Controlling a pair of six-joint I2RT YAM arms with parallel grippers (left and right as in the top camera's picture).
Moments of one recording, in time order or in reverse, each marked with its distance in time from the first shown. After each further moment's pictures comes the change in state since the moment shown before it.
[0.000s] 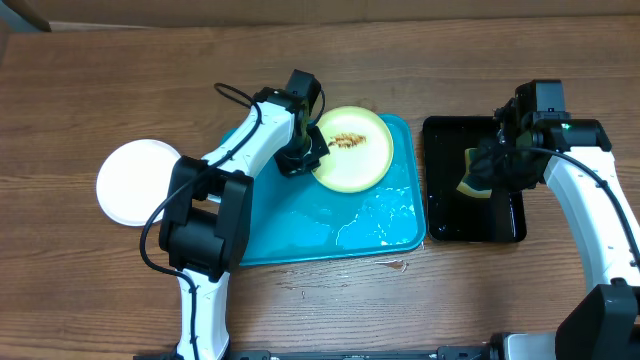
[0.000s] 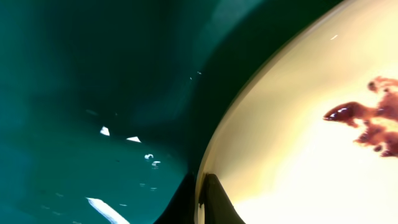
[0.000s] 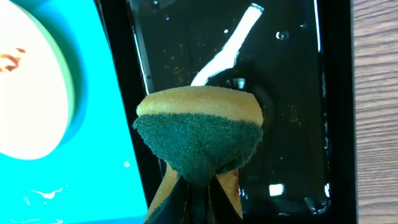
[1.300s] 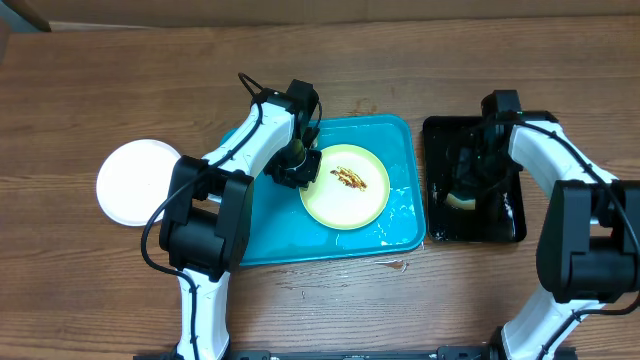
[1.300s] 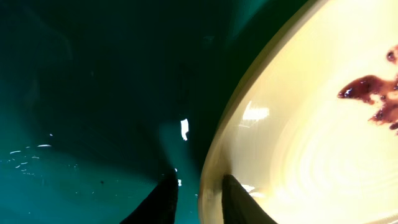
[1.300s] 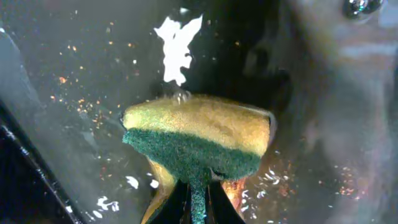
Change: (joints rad) left arm 0.001 0.000 -0.006 -0.156 -0.051 0.585; right arm 0.015 0.377 0.013 0.126 0.060 0.049
